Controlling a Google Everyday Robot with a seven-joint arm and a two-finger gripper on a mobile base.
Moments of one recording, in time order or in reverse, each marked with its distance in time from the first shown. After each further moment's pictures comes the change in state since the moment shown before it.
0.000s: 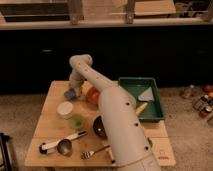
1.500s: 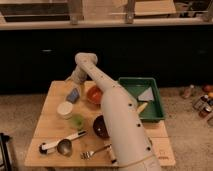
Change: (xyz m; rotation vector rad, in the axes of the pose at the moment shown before) arm 0.001 -0.010 -0.016 0.094 -0.081 0.002
